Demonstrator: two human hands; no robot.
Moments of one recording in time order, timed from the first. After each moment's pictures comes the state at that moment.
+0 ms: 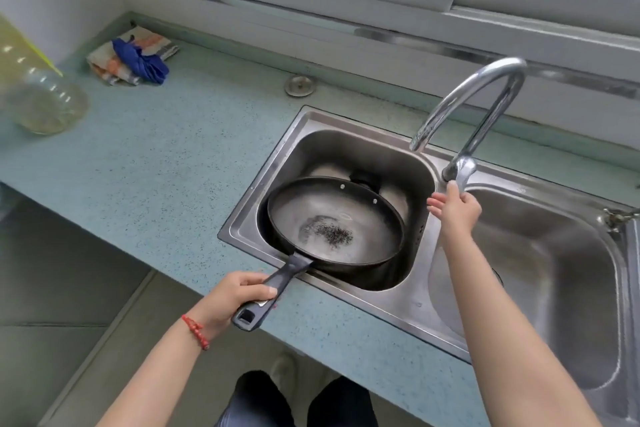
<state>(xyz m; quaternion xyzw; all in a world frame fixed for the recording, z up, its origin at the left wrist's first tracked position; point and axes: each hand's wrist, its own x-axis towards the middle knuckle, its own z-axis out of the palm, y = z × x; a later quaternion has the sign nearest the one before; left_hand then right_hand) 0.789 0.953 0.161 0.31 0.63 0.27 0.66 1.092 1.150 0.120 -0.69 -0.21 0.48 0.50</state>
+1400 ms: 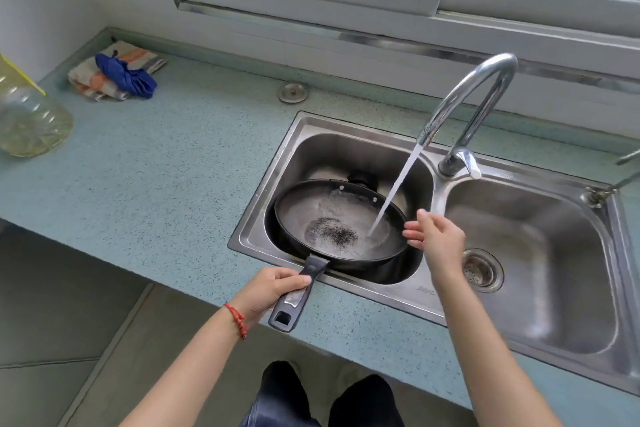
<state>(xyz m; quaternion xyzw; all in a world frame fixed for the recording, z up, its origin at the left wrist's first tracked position) 0.782 0.969 0.141 0.36 0.60 0.24 0.67 1.039 1.052 0.151 -0.69 -0.31 0.48 0.45</state>
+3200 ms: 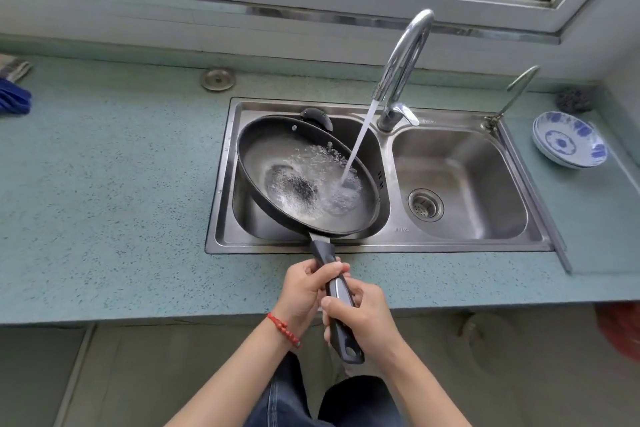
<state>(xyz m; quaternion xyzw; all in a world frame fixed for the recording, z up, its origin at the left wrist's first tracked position) 0.806 0.940 0.138 0.24 0.46 0.34 0.78 0.894 0.879 0.185 -0.60 -0.34 0.60 0.41</state>
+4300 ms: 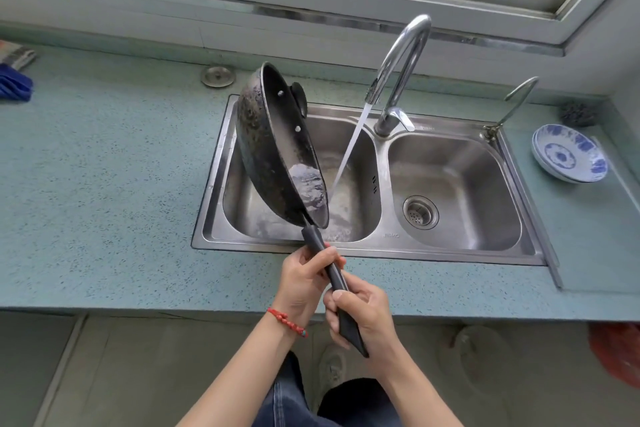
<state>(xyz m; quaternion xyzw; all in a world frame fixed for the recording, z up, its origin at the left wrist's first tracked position) 0.838 0.942 0.153 0.16 0.41 0.44 0.78 0.923 0.878 0.178 -0.50 -0.27 0.66 0.48</state>
